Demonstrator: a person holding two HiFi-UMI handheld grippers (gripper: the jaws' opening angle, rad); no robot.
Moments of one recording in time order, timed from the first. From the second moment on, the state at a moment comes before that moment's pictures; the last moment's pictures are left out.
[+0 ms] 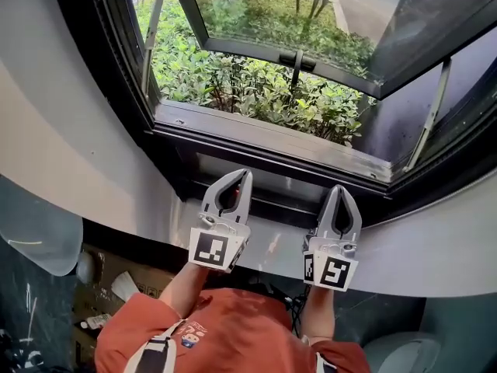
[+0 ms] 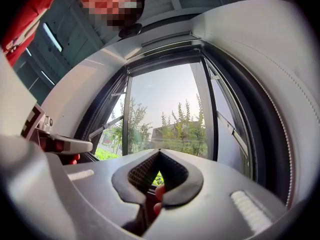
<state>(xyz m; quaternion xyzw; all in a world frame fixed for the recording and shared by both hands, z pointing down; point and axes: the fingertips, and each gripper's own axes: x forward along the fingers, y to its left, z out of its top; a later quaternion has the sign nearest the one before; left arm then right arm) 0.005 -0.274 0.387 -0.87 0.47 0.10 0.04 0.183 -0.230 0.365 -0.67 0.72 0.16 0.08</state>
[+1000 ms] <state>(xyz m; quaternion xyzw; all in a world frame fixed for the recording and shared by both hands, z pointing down) -0.008 -0.289 0.273 -0.85 0.47 0.18 0.13 0.173 -0.237 0.239 -0.64 0.69 0.30 0.14</state>
